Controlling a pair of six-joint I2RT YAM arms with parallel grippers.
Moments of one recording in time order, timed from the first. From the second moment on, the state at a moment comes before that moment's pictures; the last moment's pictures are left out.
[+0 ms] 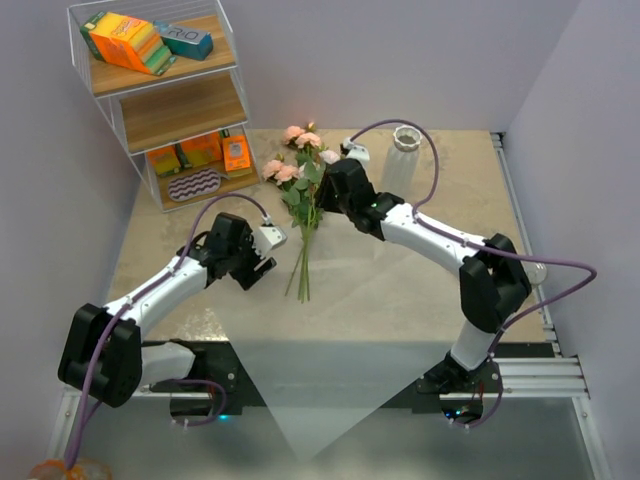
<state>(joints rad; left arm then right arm) -0.39 1.23 0.69 -0.42 0.12 0.50 0.71 1.74 1.35 -0.16 0.30 0.69</state>
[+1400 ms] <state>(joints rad) -0.26 1.24 0.72 -0.41 0.12 0.48 0.88 1.98 1.32 -0.23 0.08 0.80</state>
